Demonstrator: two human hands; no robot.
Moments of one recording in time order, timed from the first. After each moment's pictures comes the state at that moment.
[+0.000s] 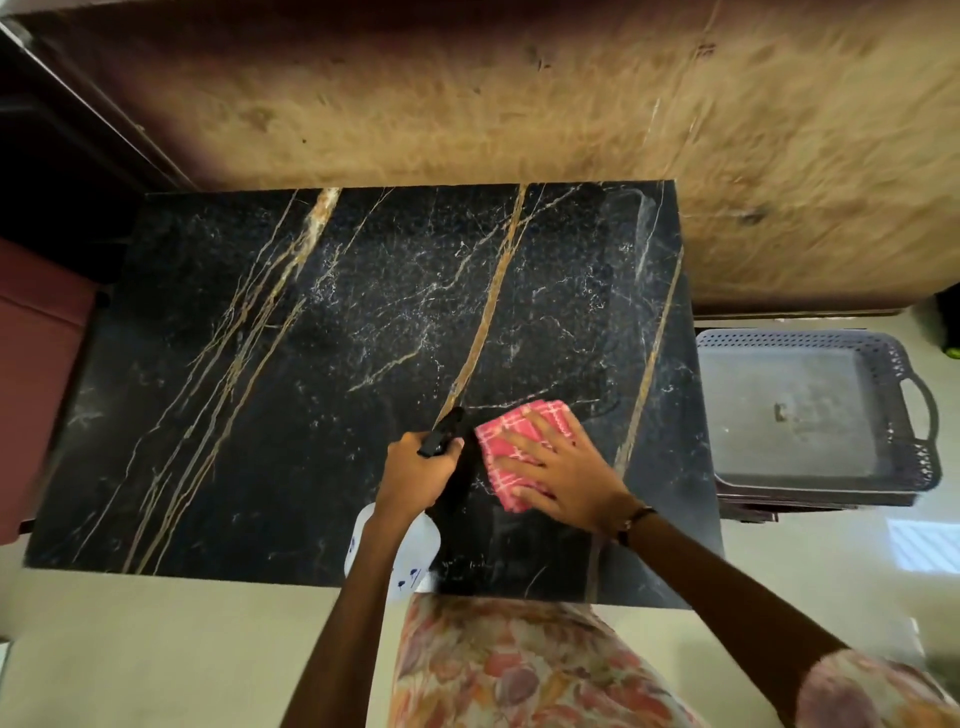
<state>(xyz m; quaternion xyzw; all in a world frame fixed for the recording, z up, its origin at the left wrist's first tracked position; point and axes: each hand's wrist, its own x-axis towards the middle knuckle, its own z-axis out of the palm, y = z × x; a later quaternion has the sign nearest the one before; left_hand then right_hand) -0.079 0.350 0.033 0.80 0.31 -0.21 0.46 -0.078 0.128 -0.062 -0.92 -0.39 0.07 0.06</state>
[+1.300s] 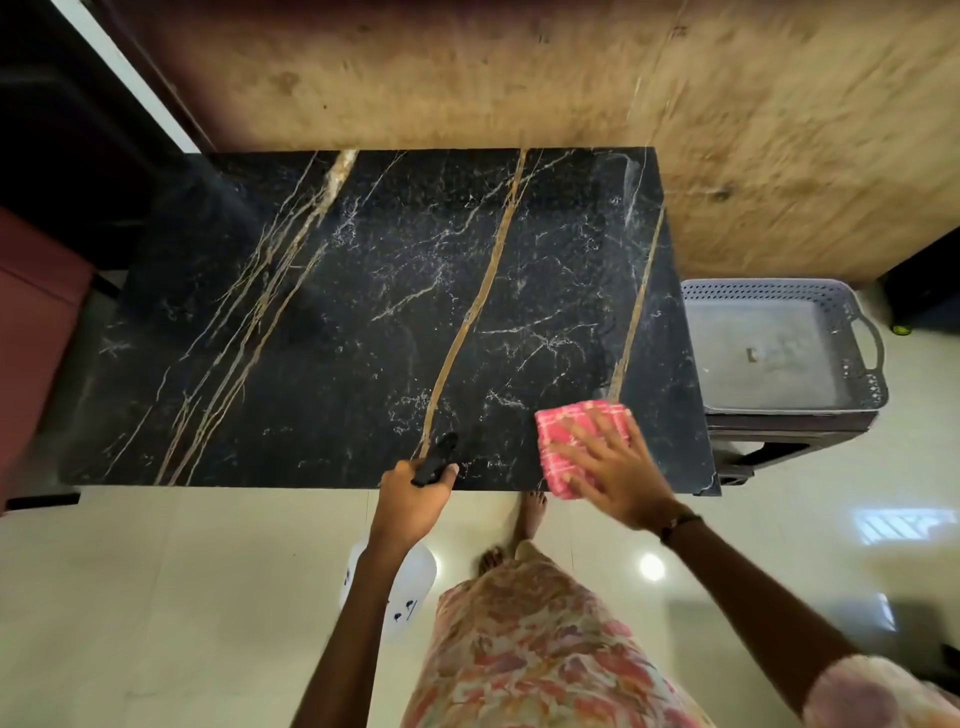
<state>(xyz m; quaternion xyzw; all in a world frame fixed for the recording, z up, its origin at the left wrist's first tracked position) -0.232 0.386 0.028 0.80 0.30 -0.22 0.48 -0.211 0.094 -0.054 -0.96 -0.27 0.10 0.05</state>
